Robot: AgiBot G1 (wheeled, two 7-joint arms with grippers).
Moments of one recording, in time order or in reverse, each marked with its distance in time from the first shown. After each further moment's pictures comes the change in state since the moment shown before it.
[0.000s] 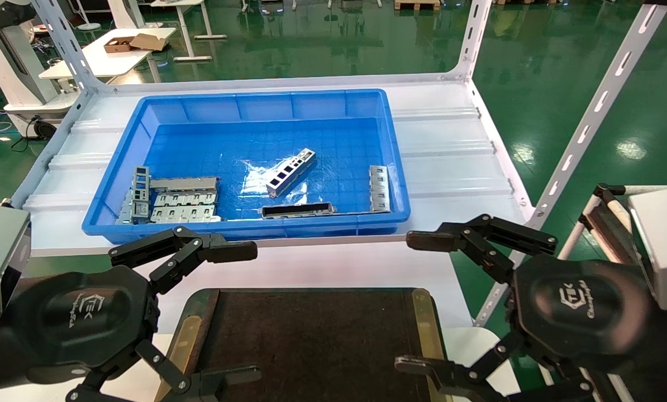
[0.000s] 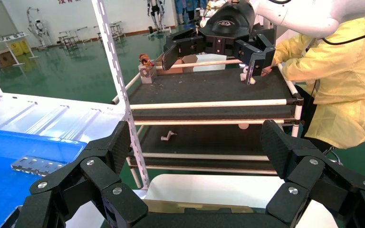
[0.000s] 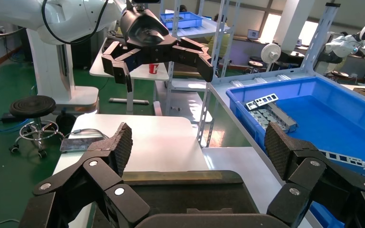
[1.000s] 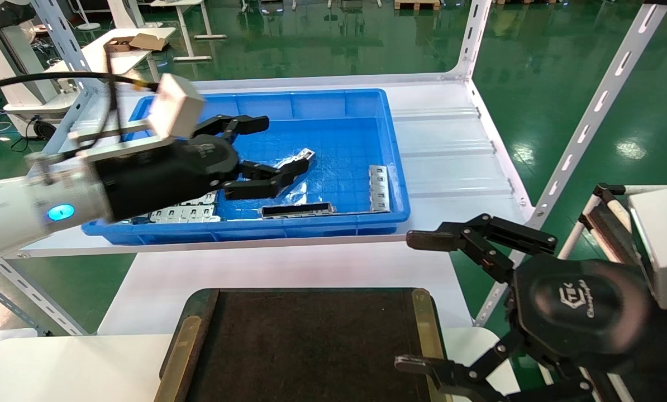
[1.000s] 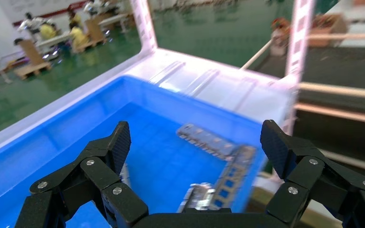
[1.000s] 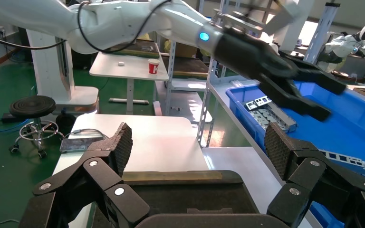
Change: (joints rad) left arm -0.301 0.325 0.167 0.304 0.454 -0.487 -0.070; right arm 0.000 0.000 0.000 0.000 0.000 0.000 0.000
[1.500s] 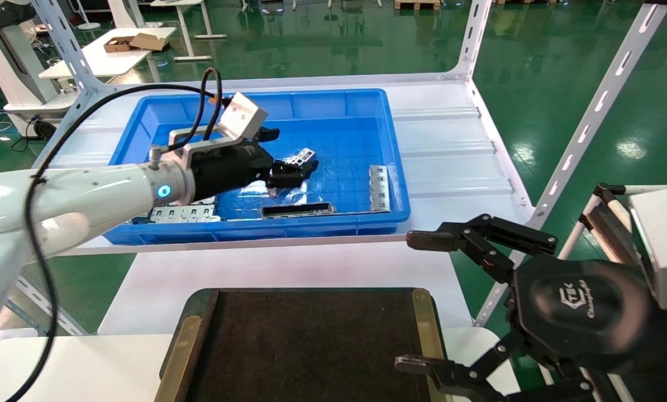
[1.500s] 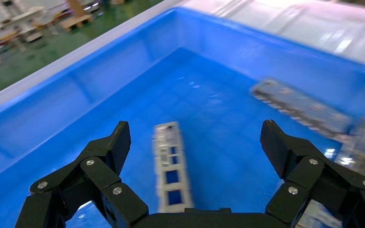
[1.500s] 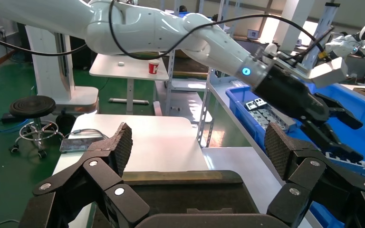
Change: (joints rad) left arm -0.181 0.277 0.077 0.507 0.173 -0.212 0.178; right arm 0.000 0.000 0.000 0.000 0.000 0.000 0.000
